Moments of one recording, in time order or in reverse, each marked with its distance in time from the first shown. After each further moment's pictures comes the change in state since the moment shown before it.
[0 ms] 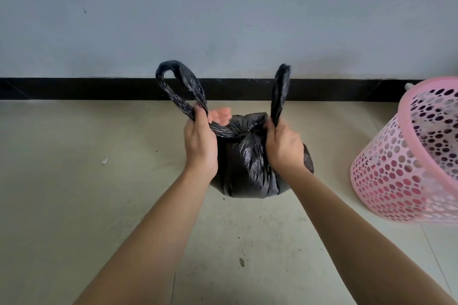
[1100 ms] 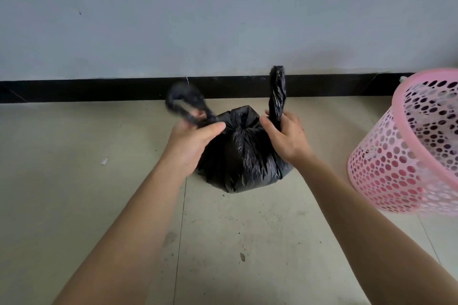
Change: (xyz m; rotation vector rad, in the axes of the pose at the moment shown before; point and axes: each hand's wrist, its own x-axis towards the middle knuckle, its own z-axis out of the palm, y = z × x) left_hand 0.014 0.009 -0.037 0.076 -0.353 -0.241; right_hand 0.011 0.019 -0.017 0.133 -0.186 -0.045
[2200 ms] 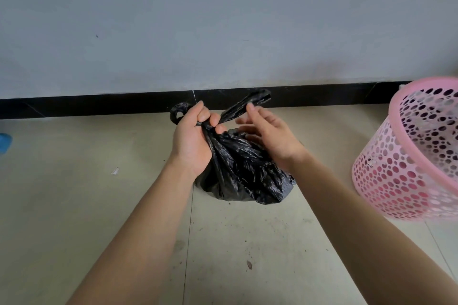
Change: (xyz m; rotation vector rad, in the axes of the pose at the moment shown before) left_hand -0.009 0.034 0.015 -0.419 -0.110 -0.015; right_hand -0.011 -0.067 -0.006 0.853 -0.302 0.033
